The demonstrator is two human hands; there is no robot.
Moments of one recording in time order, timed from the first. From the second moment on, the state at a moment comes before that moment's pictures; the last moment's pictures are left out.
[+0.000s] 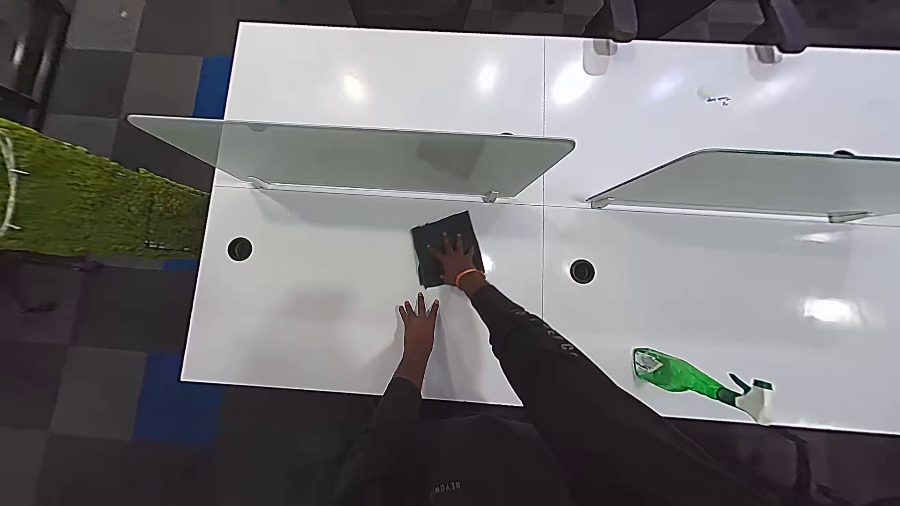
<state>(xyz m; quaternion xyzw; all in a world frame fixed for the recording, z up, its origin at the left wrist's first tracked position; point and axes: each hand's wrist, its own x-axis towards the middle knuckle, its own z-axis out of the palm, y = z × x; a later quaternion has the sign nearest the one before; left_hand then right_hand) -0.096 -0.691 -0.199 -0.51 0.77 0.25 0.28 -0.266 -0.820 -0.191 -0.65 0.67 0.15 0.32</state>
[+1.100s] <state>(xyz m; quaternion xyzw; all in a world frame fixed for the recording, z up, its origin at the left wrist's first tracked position) -0.067 -0.504 -0.134 -0.64 0.70 0.27 0.20 -0.344 -0.421 -0.171 -0.74 0.51 0.18 0.40</state>
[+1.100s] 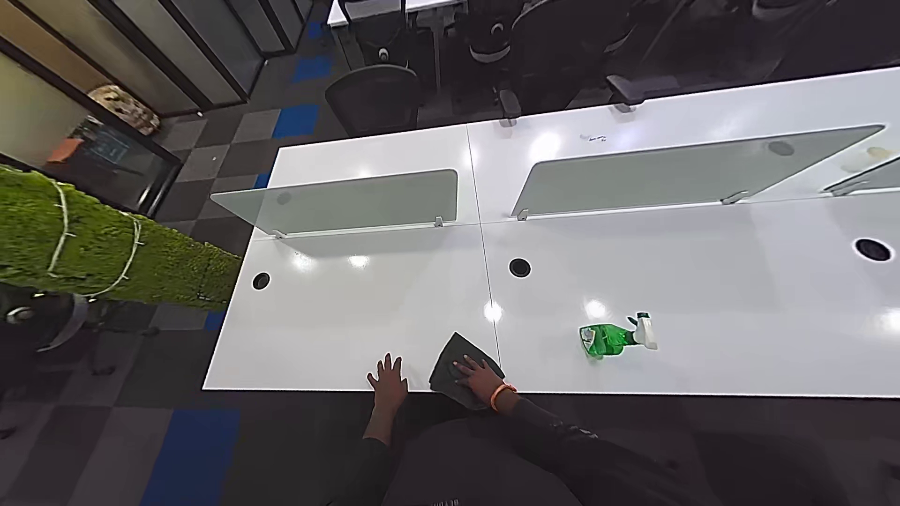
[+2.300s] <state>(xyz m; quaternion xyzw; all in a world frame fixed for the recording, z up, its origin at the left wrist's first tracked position) 0.206 -0.566 -0.159 -0.65 0.63 0.30 0.29 -0.147 -0.526 -0.169 -0.64 0.63 0.24 0.38</state>
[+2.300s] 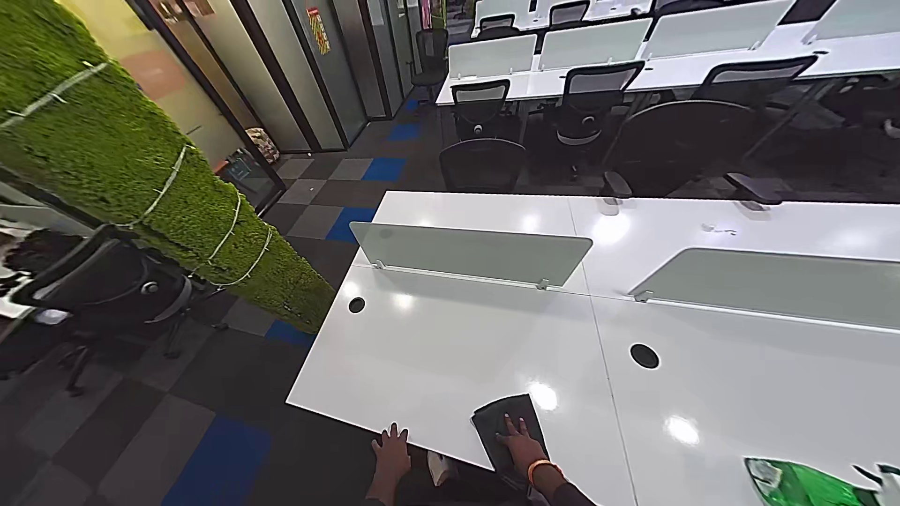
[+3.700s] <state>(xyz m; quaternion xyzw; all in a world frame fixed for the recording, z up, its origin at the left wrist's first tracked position) 0.031 -0.768 -0.204 -0.55 0.75 0.18 0.31 -0.192 -0.776 -0.182 -0.56 0.72 0.14 0.39</state>
